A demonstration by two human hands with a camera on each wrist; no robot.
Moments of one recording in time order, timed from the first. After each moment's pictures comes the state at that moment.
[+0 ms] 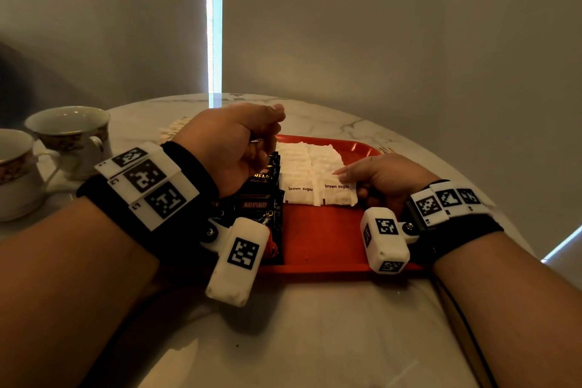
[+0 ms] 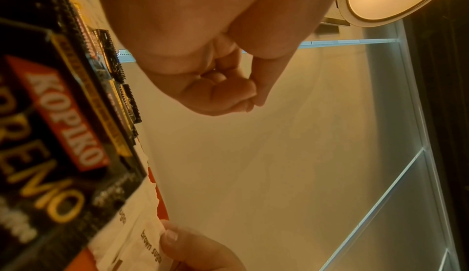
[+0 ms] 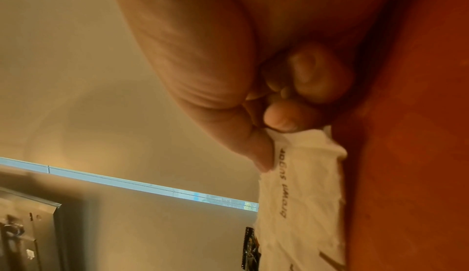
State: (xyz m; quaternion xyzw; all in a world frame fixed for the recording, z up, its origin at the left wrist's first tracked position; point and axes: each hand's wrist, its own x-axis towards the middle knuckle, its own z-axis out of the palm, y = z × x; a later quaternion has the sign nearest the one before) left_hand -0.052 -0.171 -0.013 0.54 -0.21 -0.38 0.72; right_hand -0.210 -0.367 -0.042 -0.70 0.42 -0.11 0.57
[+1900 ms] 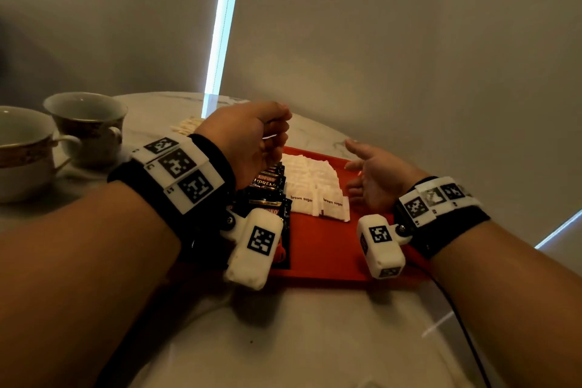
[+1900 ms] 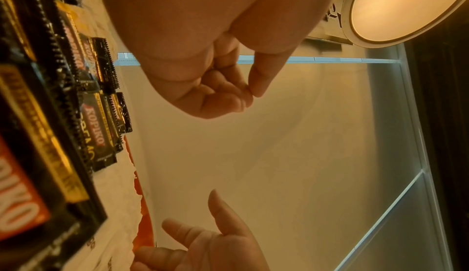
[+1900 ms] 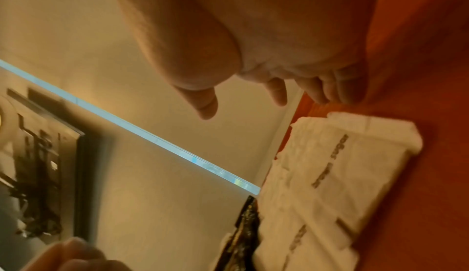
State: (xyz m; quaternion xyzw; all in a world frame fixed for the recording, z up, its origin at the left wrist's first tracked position) left_hand -0.042 -0.159 0.000 0.47 -0.21 -0.39 0.76; right_hand -0.180 -0.349 -0.005 -0.64 0.48 -0.09 0.59
